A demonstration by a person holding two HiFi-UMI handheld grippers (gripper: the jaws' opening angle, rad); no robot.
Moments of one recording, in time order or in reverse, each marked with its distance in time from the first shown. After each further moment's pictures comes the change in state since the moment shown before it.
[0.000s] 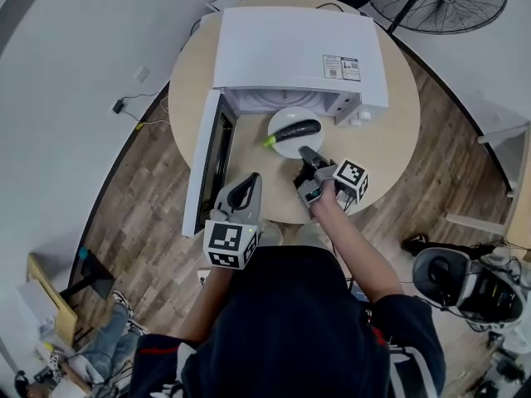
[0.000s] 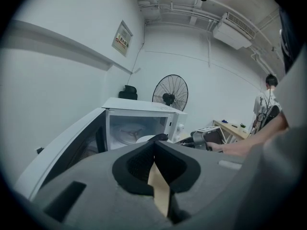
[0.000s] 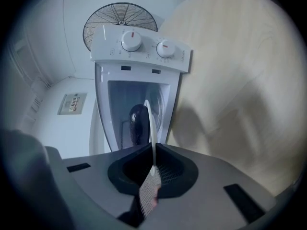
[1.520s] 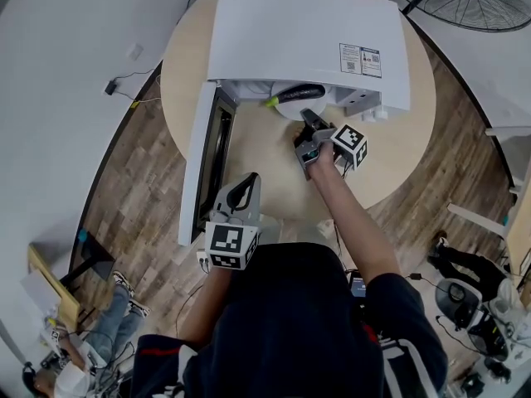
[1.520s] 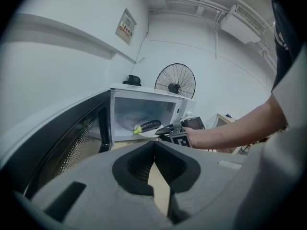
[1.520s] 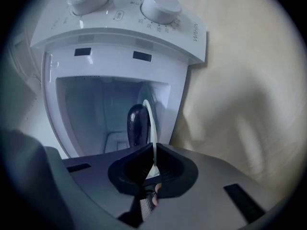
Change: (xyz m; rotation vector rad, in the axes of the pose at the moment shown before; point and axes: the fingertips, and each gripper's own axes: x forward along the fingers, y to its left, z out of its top) left arm 0.029 0.025 -0.047 -0.027 0.112 0.034; right arm 0.101 -0.021 0.060 -0.018 -0.062 -0.023
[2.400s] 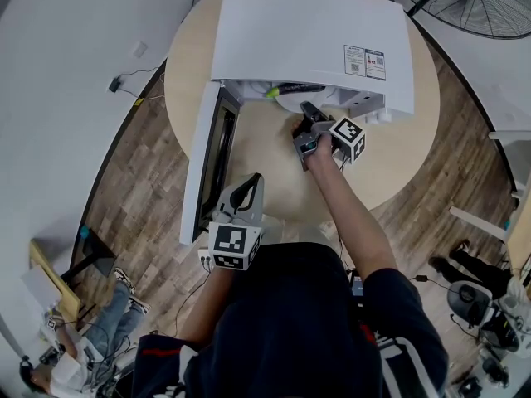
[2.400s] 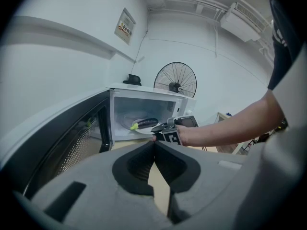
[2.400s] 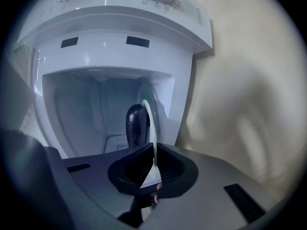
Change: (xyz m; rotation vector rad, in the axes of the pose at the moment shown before) left arm 0.001 -0.002 0.000 0.008 0.011 0.011; right arm 0.025 0.006 0.004 0.039 -0.015 0.023
